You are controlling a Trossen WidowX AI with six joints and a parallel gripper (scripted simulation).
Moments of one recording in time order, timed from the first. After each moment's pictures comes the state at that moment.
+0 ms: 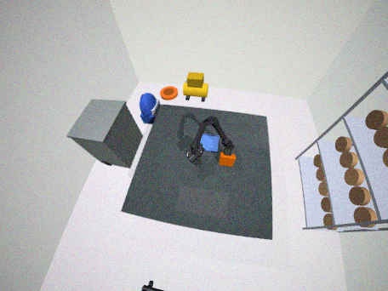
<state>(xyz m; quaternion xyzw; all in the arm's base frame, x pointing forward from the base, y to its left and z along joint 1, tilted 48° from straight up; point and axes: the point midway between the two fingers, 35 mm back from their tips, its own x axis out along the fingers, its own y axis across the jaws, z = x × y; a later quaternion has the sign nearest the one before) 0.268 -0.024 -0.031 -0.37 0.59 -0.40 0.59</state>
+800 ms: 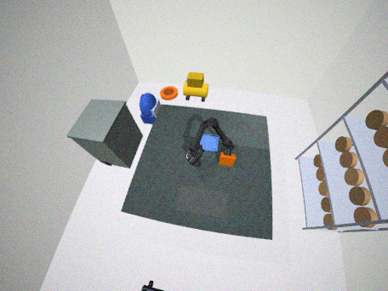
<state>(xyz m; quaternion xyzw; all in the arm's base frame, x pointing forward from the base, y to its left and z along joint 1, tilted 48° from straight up) 0.272 -0.001 -0.036 -0.37 0.59 -0.40 0.59</state>
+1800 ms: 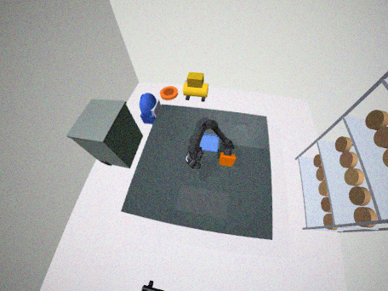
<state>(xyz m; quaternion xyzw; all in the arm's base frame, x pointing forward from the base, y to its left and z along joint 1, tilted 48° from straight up) 0.275 0.014 -0.052 -0.37 0.59 -0.40 0.59</state>
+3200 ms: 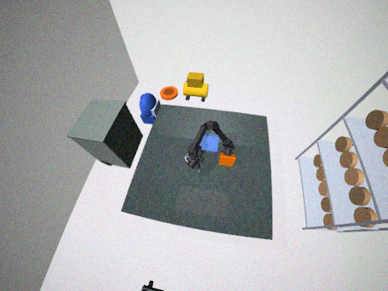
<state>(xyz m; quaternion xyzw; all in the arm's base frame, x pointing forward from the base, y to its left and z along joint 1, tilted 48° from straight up) 0.283 0.051 -0.036 -0.37 0.60 -0.39 0.59</state>
